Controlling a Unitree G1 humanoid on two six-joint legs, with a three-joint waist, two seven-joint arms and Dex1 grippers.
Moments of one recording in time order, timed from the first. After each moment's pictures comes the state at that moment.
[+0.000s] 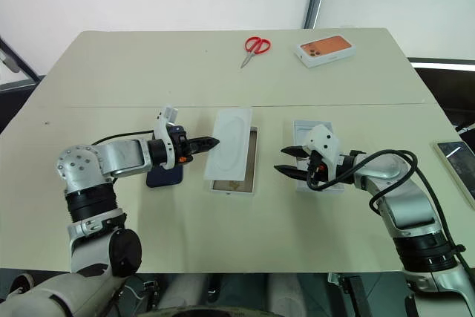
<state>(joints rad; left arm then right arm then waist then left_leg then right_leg) -0.65 0.13 0.50 0.03 -1.10 1.61 0.09 -0.26 -0.73 0.01 -0.17 0.33 0.40 1.02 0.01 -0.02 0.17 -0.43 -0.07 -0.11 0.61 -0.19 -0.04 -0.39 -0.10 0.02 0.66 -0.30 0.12</state>
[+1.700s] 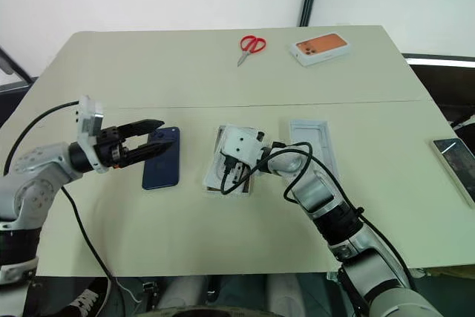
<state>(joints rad) -0.23 0.70 0.21 -0.16 -0.66 0.48 -1.04 -0.53 -0.42 0.47 -0.02 -0.10 0.33 0.71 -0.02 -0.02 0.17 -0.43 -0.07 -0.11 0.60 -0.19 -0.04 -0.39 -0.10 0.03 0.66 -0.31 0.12</state>
